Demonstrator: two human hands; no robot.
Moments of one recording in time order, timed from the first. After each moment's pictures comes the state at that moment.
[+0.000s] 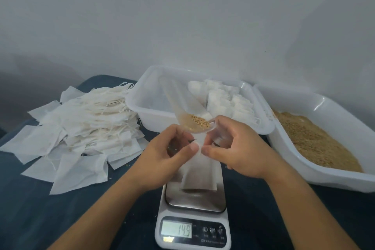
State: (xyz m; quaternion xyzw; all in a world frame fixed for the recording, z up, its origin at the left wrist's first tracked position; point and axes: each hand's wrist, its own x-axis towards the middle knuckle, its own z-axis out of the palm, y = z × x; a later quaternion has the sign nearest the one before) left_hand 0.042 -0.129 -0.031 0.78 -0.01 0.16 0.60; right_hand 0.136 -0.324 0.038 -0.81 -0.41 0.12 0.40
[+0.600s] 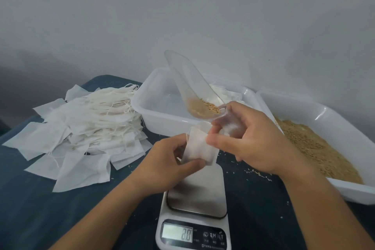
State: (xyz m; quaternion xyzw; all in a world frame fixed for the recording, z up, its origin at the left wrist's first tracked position) left_hand 0.044 -0.131 -0.030 0.81 -0.02 0.13 0.57; right_hand 0.120 -0.320 0.085 -0.81 -0.42 0.06 0.40
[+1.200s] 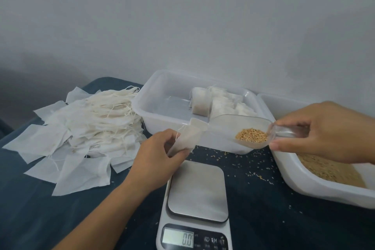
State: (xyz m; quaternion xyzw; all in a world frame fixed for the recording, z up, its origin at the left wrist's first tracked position) left_hand 0.050 -0.119 -0.040 0.84 0.11 0.23 0.47; right_hand 0.143 -0.391 0.156 -0.94 -0.33 0.06 0.06
